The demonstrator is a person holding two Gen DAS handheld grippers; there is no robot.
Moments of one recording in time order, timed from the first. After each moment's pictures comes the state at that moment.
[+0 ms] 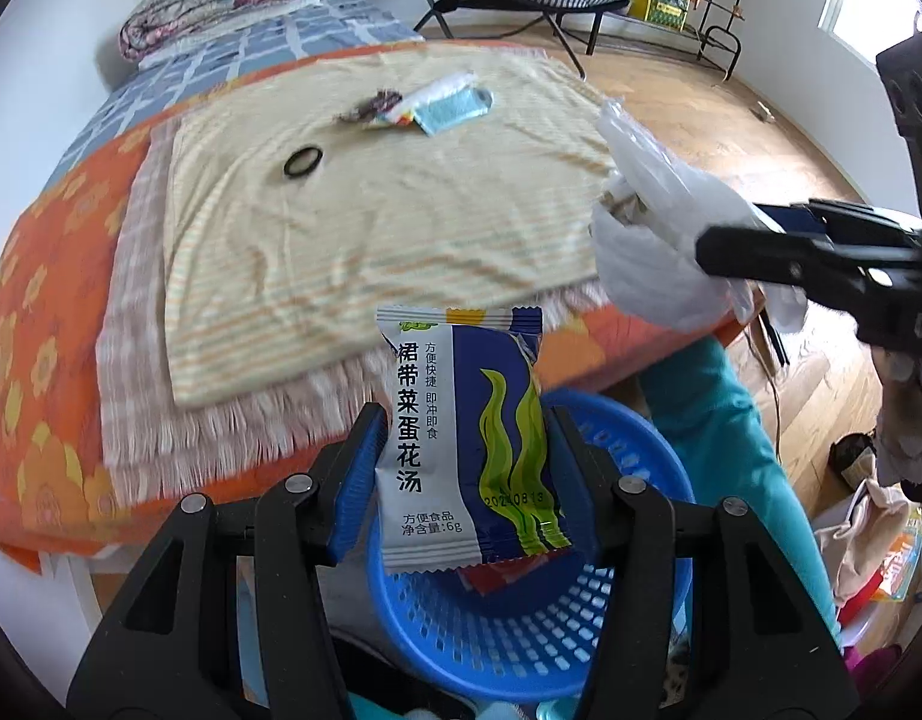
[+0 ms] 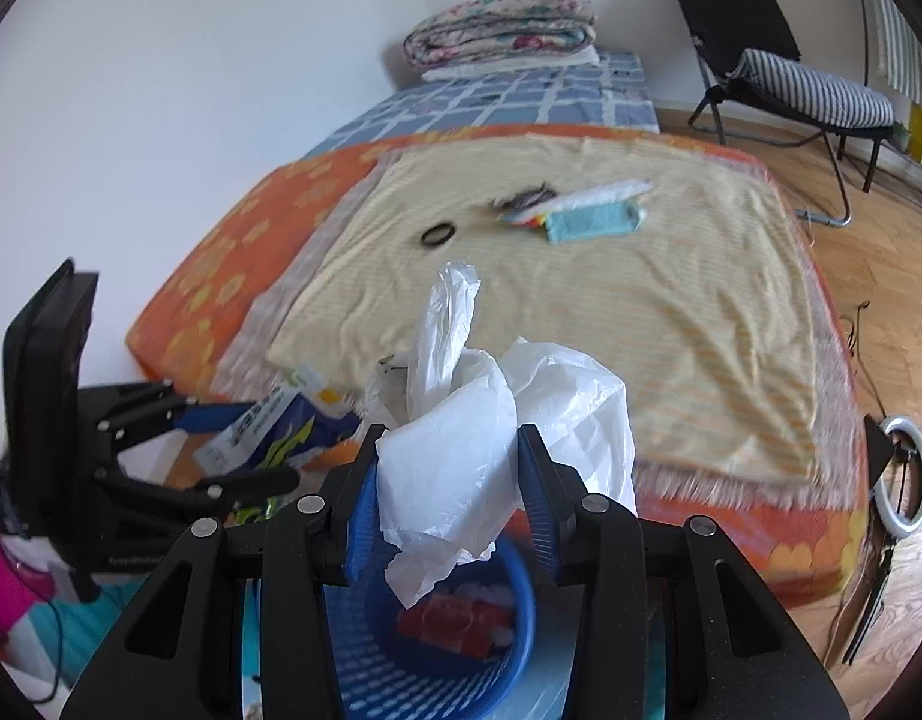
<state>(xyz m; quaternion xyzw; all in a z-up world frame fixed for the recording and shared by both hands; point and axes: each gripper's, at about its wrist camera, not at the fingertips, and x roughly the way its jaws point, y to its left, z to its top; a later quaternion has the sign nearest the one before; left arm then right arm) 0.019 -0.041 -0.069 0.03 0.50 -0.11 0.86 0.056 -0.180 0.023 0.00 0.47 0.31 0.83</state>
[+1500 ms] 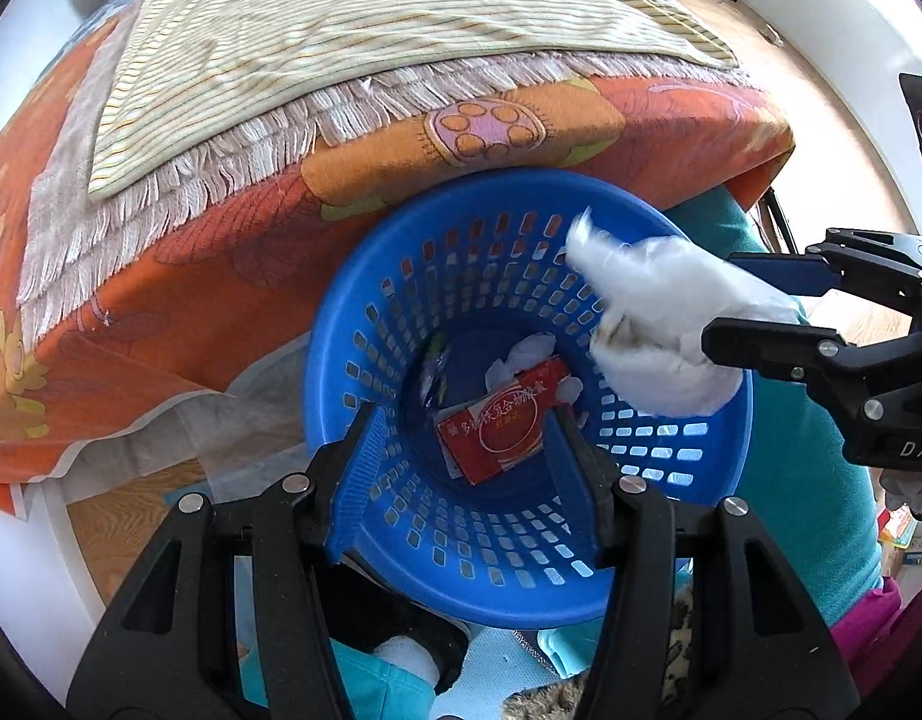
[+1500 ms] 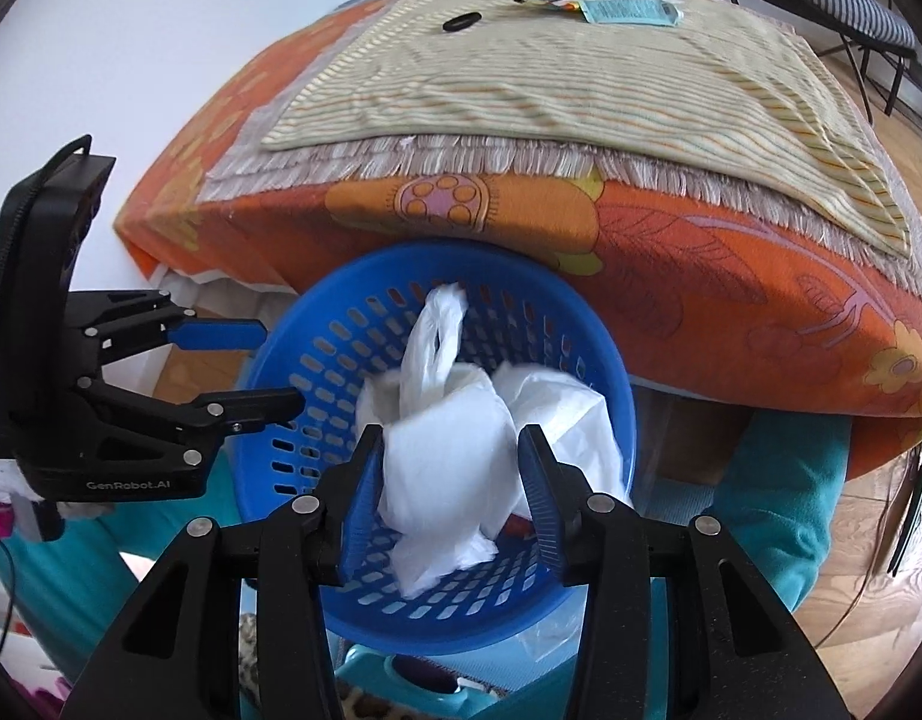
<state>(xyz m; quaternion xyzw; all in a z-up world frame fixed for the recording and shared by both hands) -0.033 -0.047 -0.163 0.05 0.60 -0.12 0.79 -0.018 -0.166 -0.077 -0.03 0.57 0.30 0.76</state>
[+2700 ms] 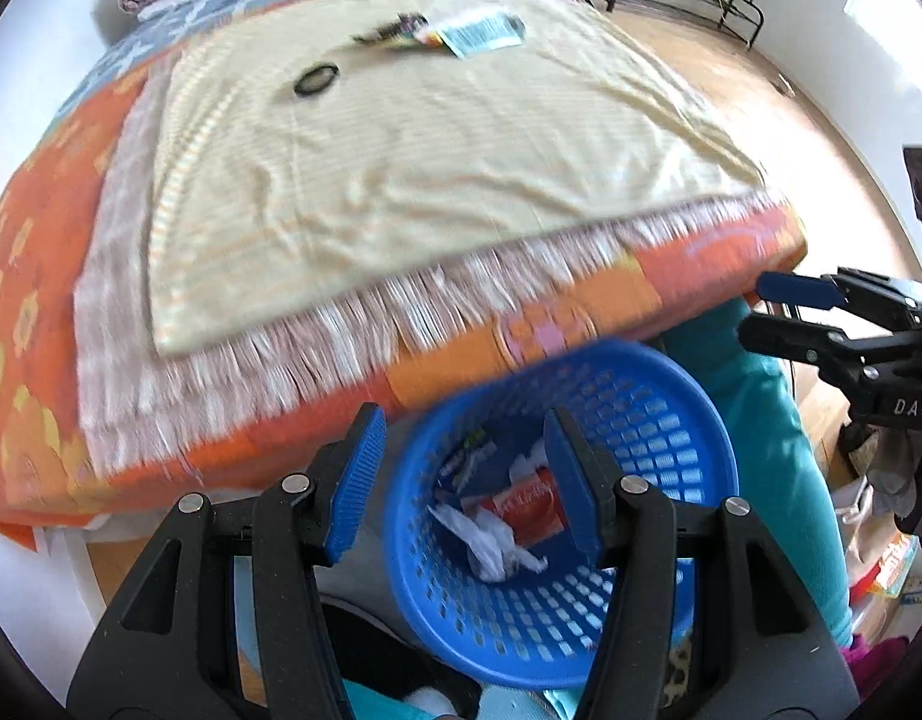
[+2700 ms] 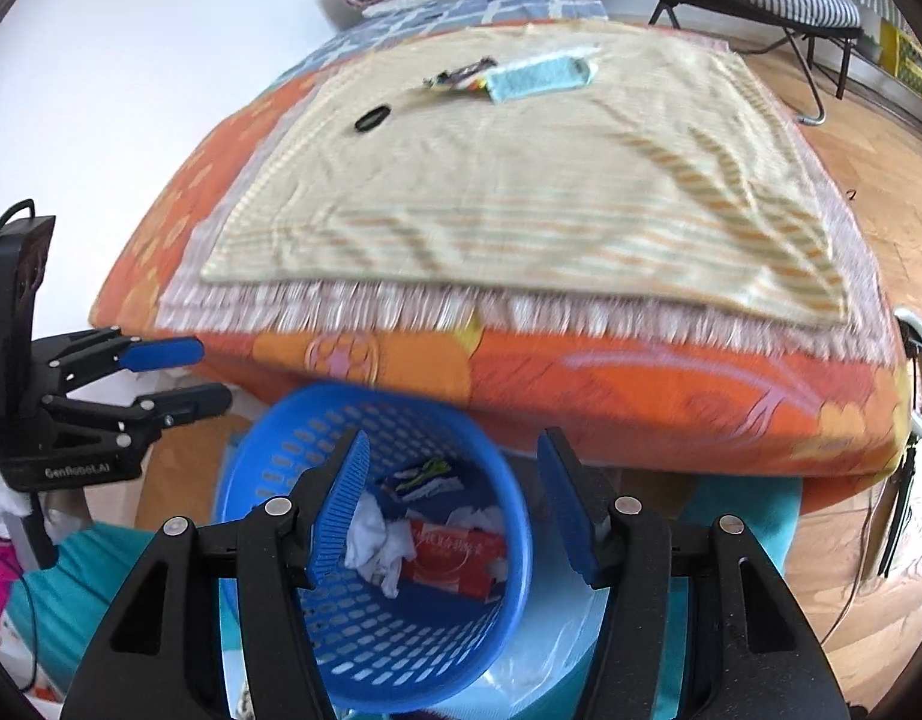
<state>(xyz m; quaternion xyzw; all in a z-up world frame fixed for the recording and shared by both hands) 0.038 -0.023 -0.102 0.03 0.55 -0.09 0.83 0.053 -0.200 -0.040 0.02 0.54 0.24 0.81</state>
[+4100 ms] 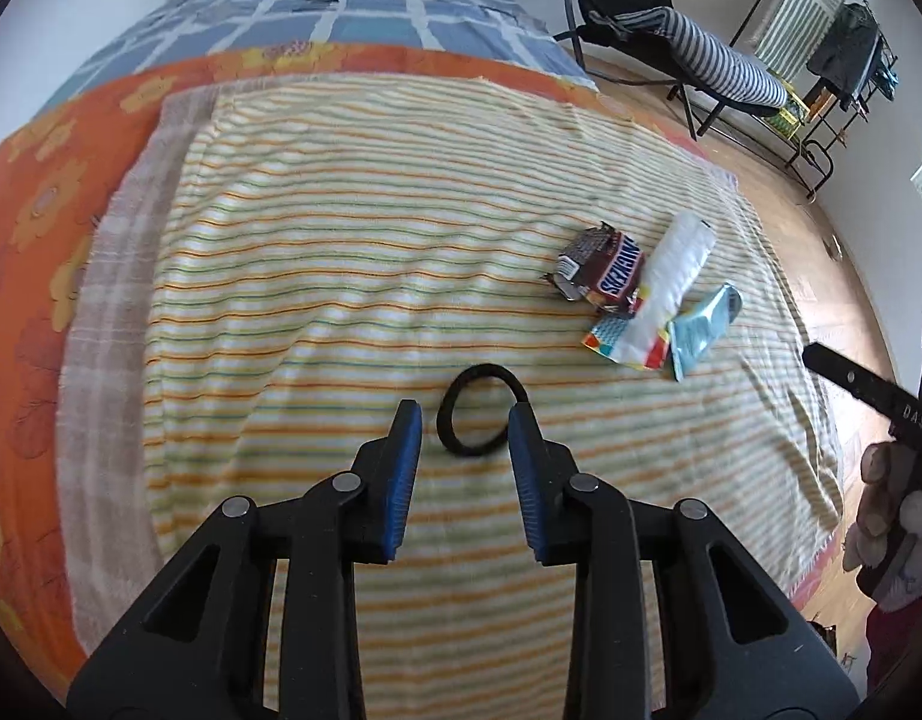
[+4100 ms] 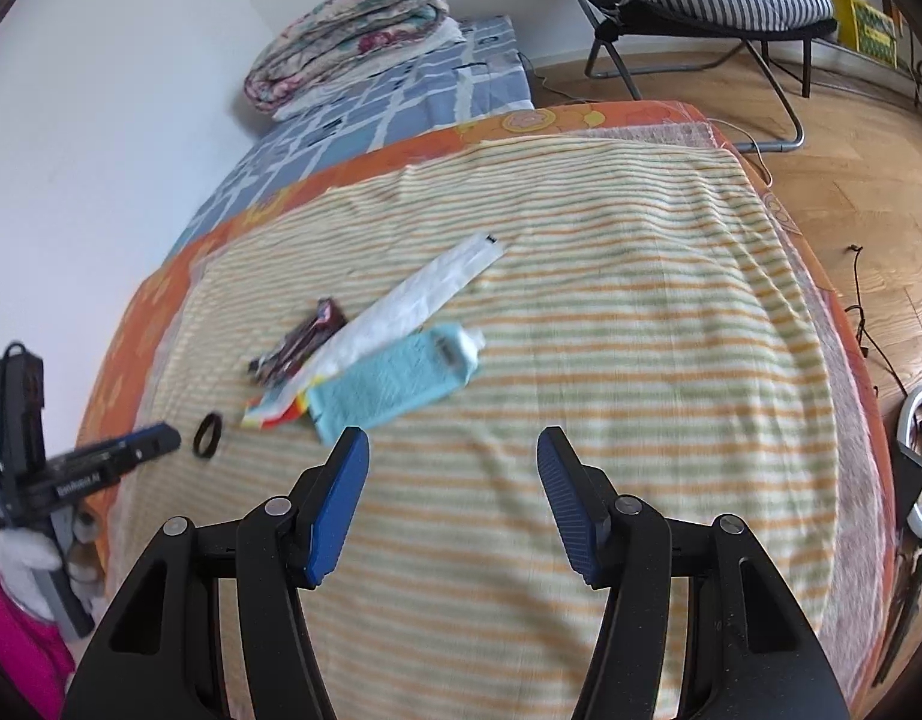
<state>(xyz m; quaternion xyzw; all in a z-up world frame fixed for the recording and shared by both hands) 0.288 0.073 -0.119 -0.11 0.52 -0.04 0.85 0.321 -0.212 -0.054 0.11 0.50 0.19 0.83</state>
